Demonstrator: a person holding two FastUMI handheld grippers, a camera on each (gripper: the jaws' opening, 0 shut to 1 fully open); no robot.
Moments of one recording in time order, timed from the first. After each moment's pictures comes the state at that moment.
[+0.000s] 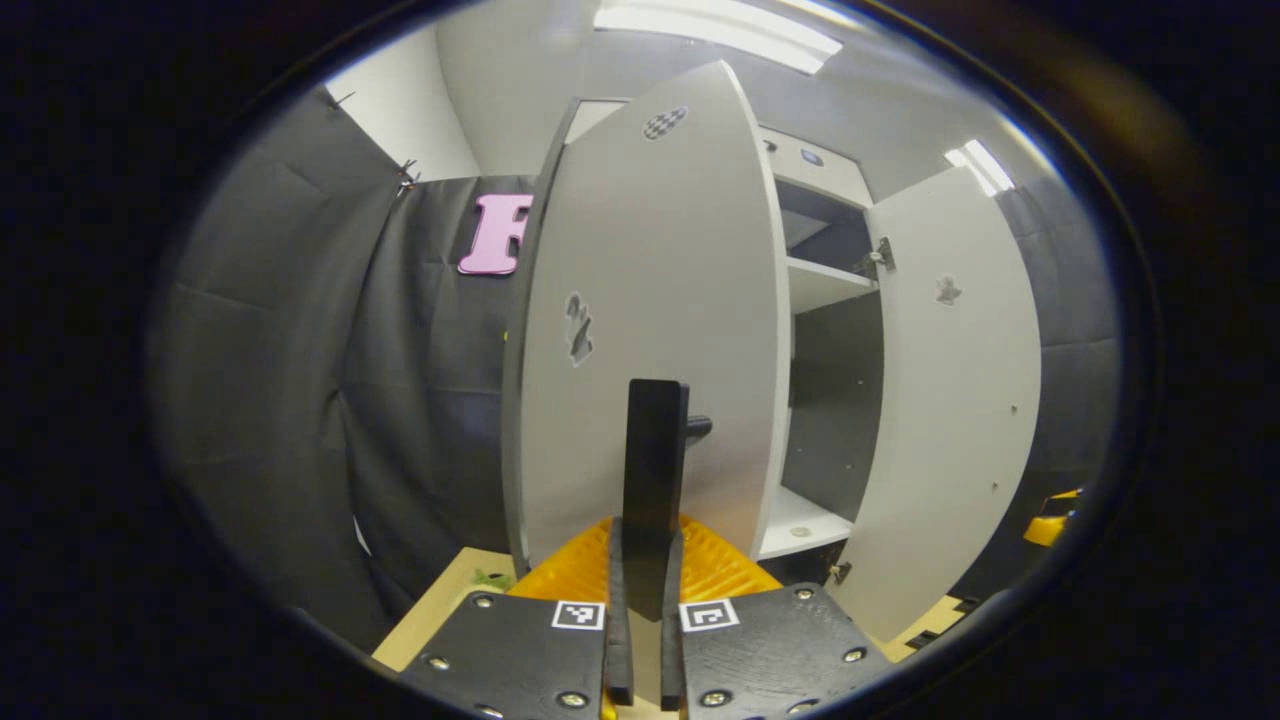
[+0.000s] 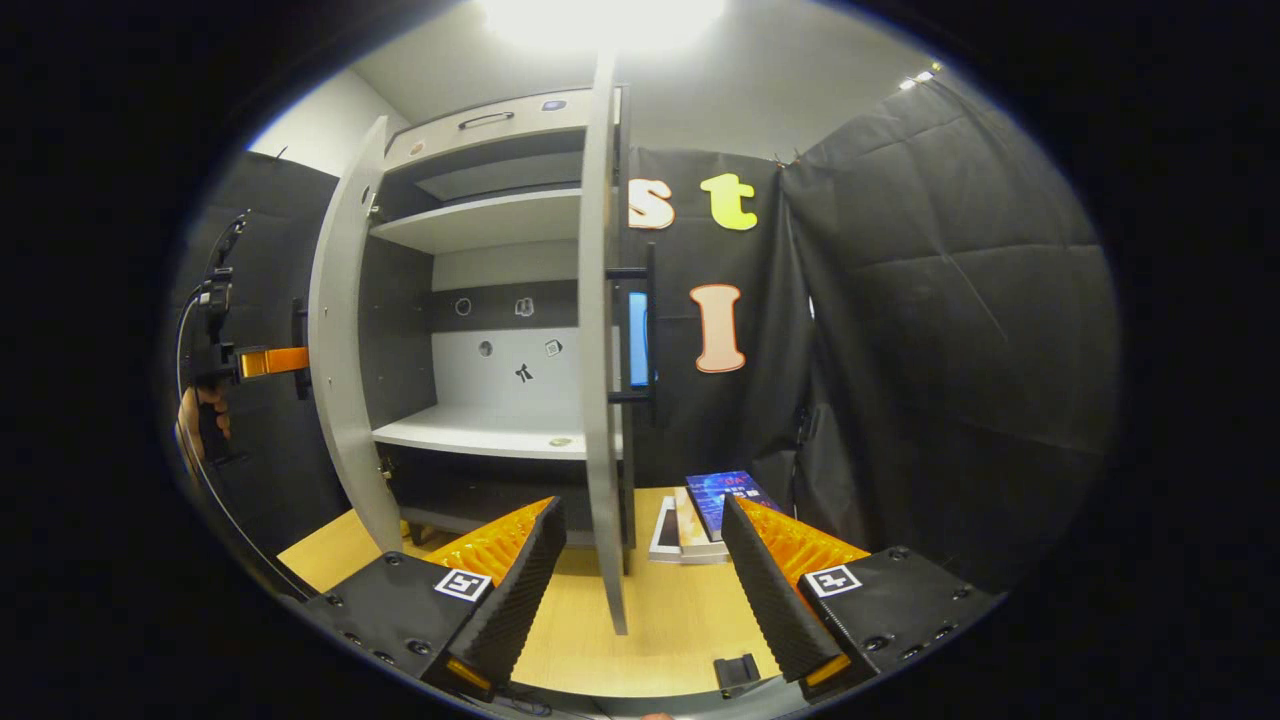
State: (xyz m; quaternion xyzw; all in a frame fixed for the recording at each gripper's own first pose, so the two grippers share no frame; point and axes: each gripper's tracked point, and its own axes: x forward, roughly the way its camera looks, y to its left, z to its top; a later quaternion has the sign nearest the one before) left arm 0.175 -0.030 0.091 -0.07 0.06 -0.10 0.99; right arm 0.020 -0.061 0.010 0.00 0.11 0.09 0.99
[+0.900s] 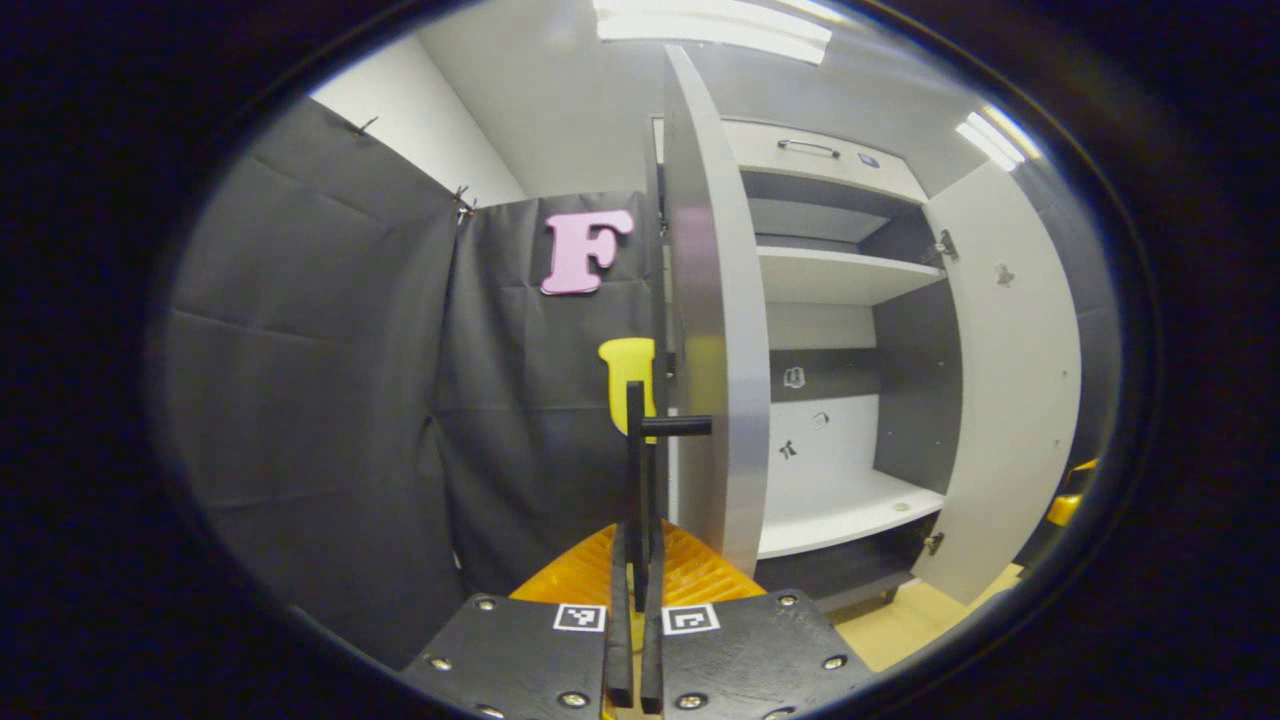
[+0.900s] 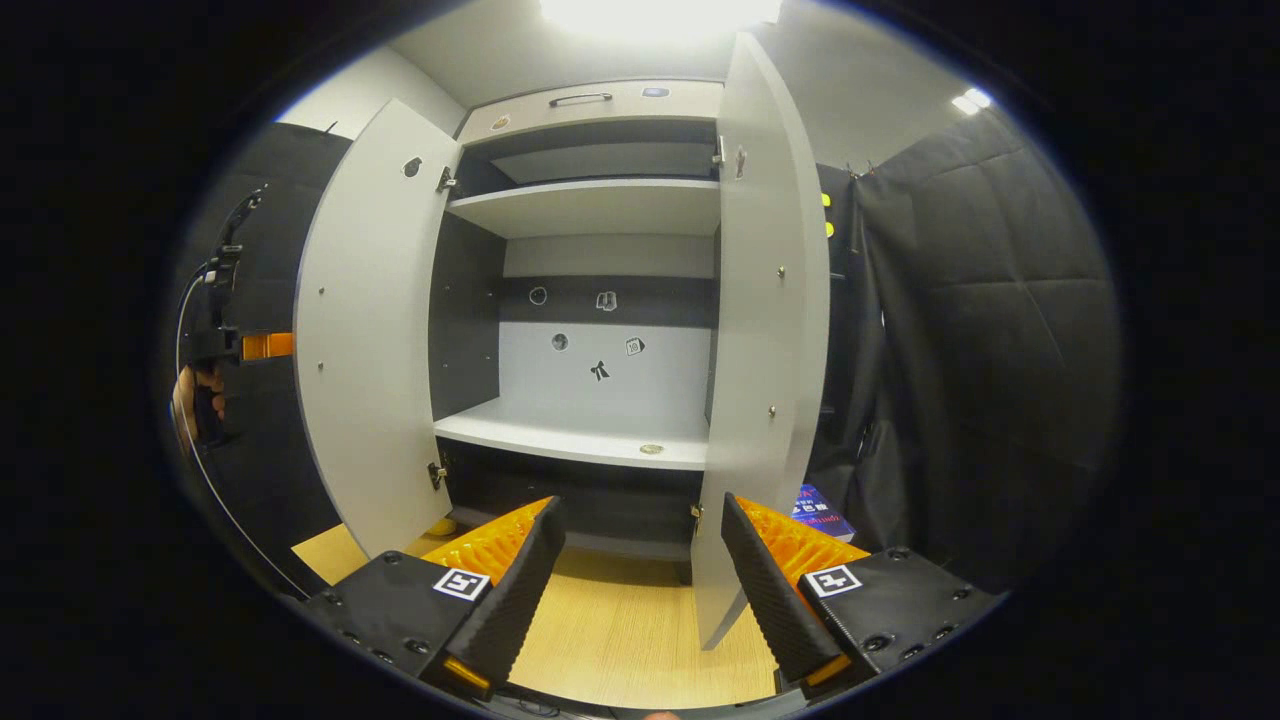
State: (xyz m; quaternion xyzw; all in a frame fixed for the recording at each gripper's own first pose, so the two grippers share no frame) left arm 0.174 0.063 0.088 0.00 0.05 0.00 1.00; right arm 0.025 0.045 0.008 -0.03 0.11 0.14 0.98
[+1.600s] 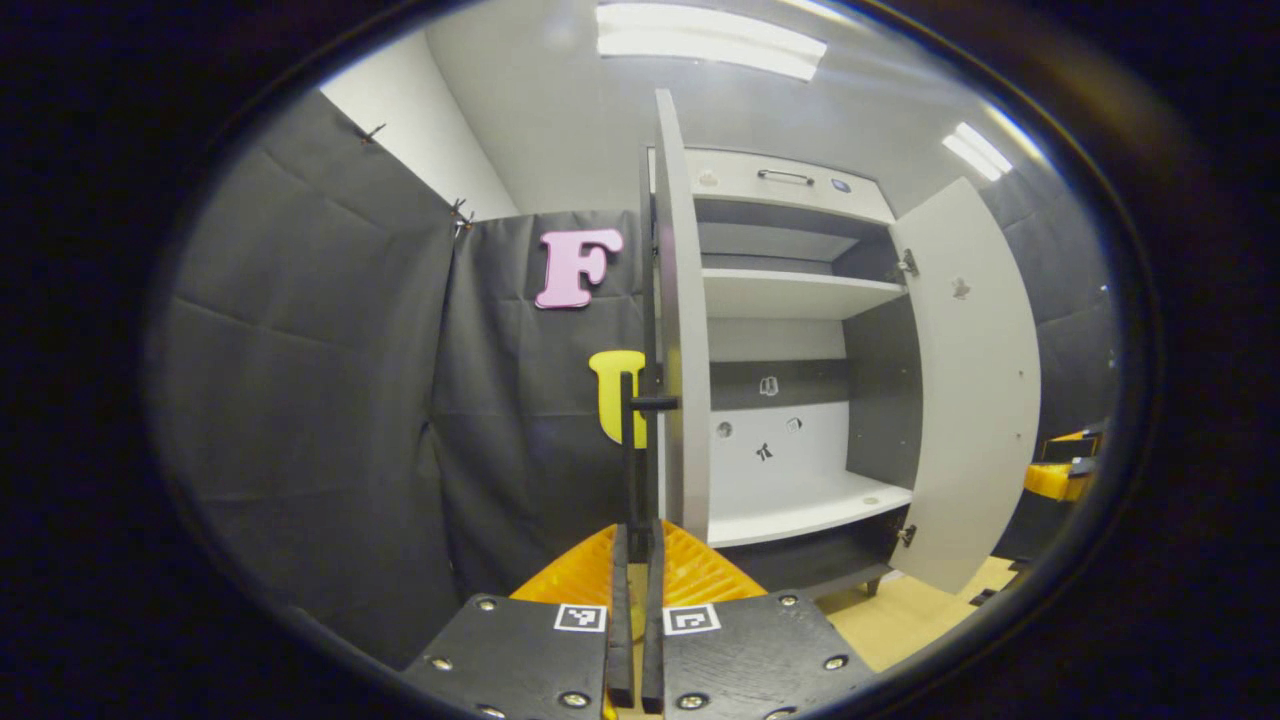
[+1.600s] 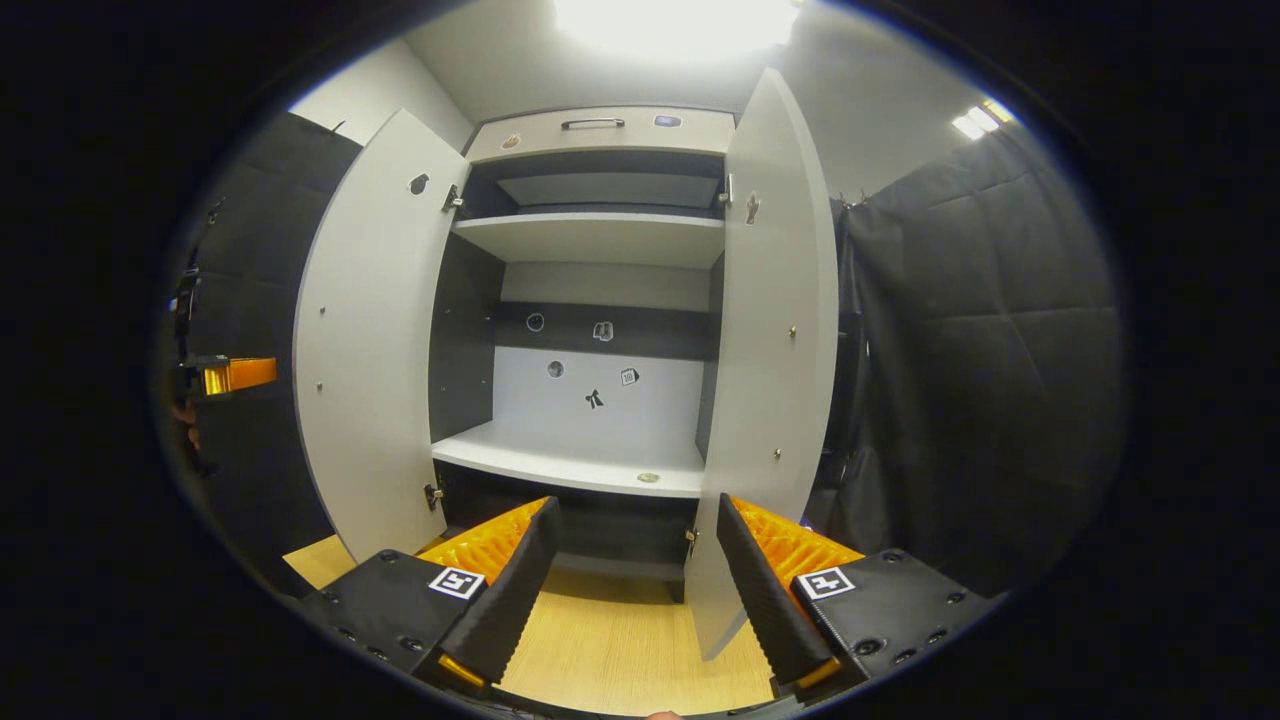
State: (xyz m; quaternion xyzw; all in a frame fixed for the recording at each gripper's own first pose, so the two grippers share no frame) left arm 0.143 0.044 0.089 -0.02 0.03 -0.03 1.00; right arm 0.011 0.048 0.039 -0.04 0.07 0.12 0.99
